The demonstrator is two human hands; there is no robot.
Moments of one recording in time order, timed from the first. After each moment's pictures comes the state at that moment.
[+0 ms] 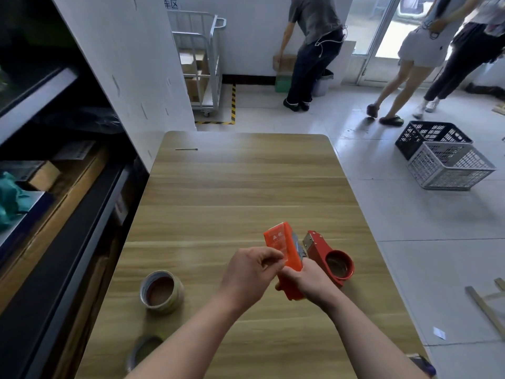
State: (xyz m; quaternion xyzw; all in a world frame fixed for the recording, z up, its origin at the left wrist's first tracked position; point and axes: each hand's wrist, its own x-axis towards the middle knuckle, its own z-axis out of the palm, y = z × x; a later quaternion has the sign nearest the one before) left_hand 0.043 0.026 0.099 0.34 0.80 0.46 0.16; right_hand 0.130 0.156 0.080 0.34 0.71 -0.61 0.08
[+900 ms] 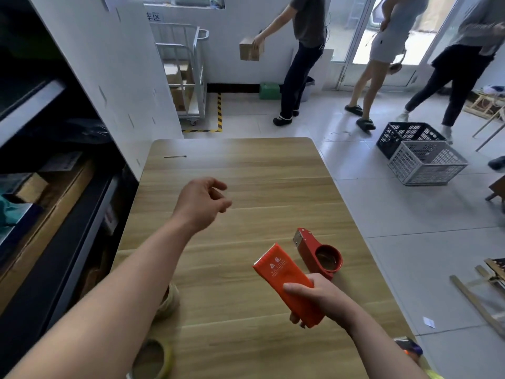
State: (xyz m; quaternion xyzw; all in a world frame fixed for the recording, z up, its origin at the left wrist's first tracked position) left_hand -0.055 0.017 0.180 0.24 0.85 0.45 0.17; right_hand 0.187 0.151 0.098 0.28 0.66 -0.68 0.12
